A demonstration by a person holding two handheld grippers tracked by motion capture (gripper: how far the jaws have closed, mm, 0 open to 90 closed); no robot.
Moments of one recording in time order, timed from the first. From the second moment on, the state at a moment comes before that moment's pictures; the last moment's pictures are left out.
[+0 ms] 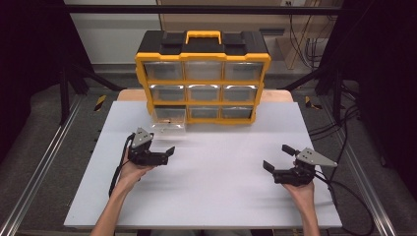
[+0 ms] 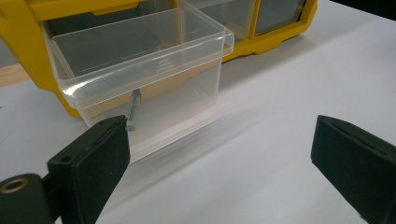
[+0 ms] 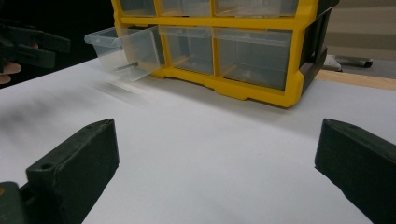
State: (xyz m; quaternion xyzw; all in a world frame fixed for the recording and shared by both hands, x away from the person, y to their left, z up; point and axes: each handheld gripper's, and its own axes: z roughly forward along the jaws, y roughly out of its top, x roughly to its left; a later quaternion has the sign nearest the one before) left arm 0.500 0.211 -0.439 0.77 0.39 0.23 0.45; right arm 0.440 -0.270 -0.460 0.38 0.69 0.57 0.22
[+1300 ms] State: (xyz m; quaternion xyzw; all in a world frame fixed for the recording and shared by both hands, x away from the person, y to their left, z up) left arm 0.510 0.215 -0.444 0.76 0.42 0.22 0.45; right arm 0.441 -0.269 -0.462 0.38 0.70 0.57 0.22
